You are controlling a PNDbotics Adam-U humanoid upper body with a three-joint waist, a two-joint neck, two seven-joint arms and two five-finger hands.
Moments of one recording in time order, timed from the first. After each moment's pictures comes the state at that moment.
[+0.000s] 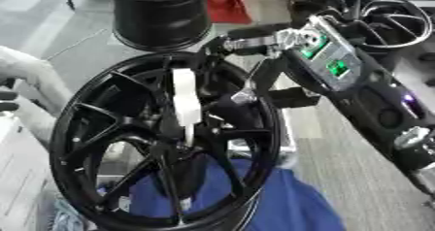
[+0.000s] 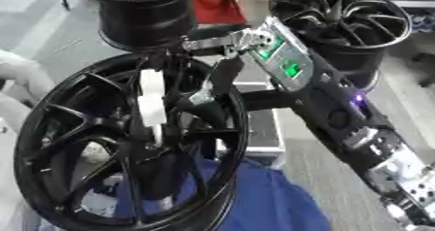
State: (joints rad) left arm -0.12 0.11 0.23 -1.84 -0.12 -0.04 -0.04; right arm -0.91 -0.35 0.44 -1.29 0.22 -0.30 0.82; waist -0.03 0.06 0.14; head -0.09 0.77
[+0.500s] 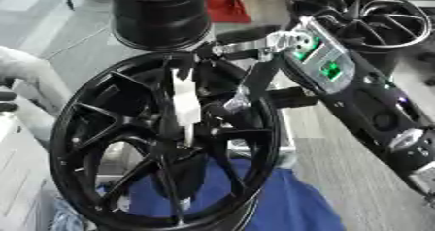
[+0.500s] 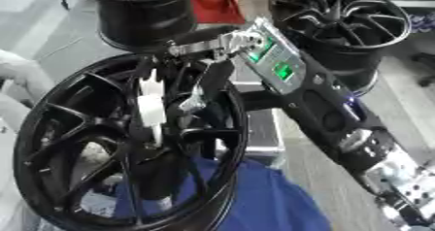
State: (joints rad) left arm -0.12 0.11 0.23 -1.84 -0.12 -0.04 -0.04; right arm -0.91 -0.33 0.47 -1.35 0.19 -0.29 0.85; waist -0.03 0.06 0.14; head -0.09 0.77
